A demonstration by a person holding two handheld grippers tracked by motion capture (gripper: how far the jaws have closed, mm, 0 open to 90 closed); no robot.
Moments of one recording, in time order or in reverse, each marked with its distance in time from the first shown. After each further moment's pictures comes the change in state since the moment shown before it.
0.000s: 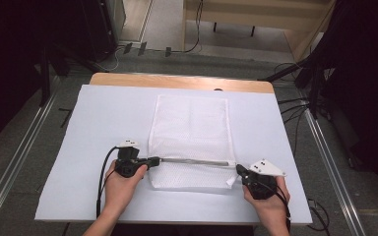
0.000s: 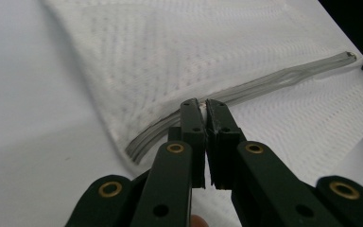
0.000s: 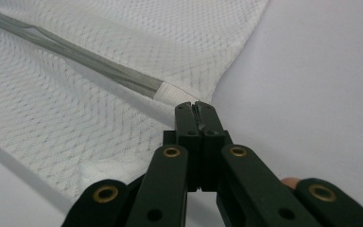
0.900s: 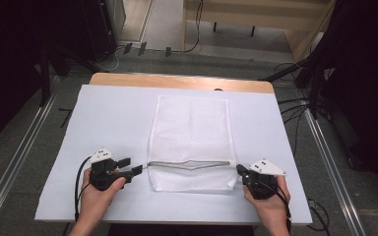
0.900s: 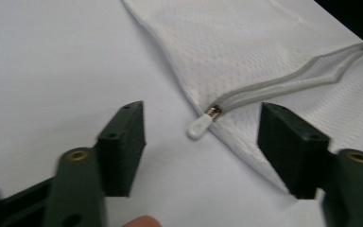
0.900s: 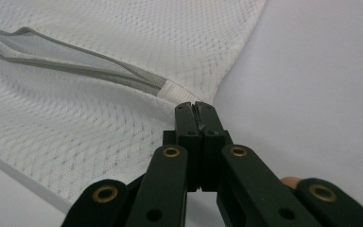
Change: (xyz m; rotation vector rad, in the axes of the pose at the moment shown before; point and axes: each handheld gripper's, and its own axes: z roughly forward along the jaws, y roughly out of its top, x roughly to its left) left arm 0.024 -0.036 -0.055 -0.167 0.116 0.096; right arm 0.000 0.001 -0.002 0.003 0.004 0.015
